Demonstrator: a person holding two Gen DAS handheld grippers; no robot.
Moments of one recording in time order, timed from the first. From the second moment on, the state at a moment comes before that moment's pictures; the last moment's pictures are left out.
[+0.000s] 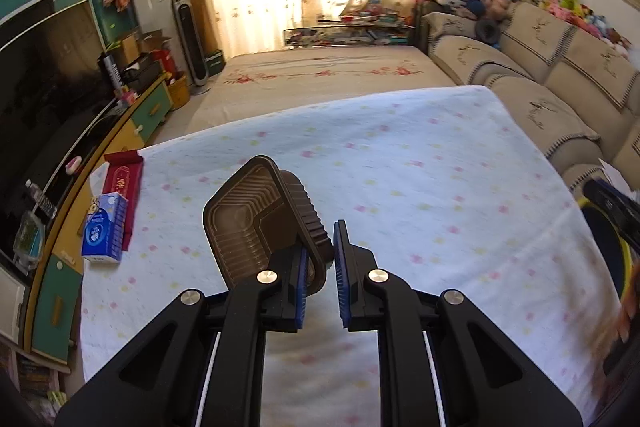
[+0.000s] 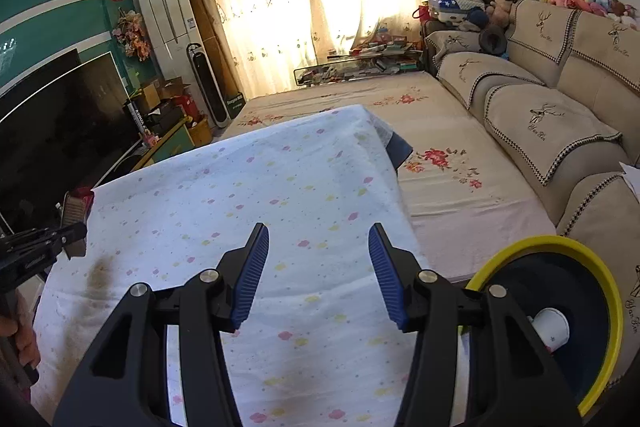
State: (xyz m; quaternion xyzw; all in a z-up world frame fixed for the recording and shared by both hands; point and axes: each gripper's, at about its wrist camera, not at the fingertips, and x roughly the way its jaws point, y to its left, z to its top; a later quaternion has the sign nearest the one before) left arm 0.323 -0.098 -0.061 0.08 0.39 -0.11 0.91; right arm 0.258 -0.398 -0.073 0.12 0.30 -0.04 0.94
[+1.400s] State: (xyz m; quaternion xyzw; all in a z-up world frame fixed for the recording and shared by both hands) left arm 0.193 -0.559 -0.150 0.23 0.46 -0.35 0.78; right arm -0.004 -0.617 -0.070 0.19 0.25 -0.26 0.92
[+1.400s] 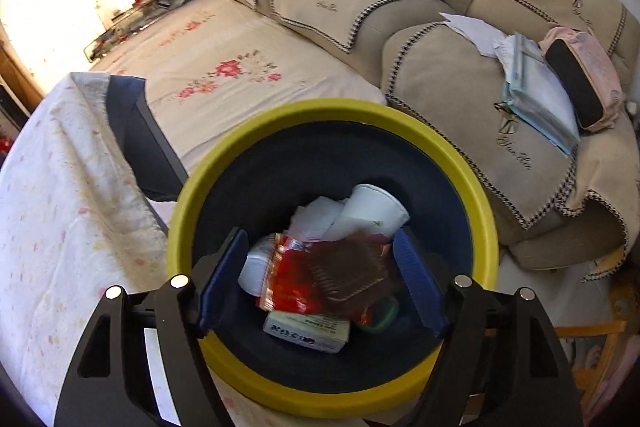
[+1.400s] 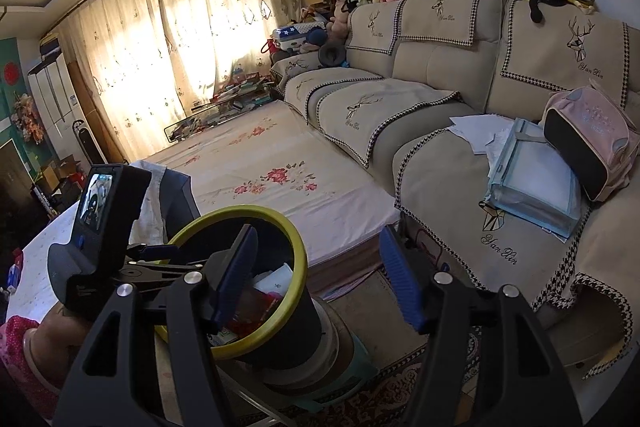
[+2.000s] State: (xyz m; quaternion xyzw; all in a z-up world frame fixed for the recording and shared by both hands) left arm 0.097 -0.298 -0.011 0.10 0.30 -0.23 0.92; right arm -0.009 -0.516 -0.031 0.11 0.24 -0.14 0.95
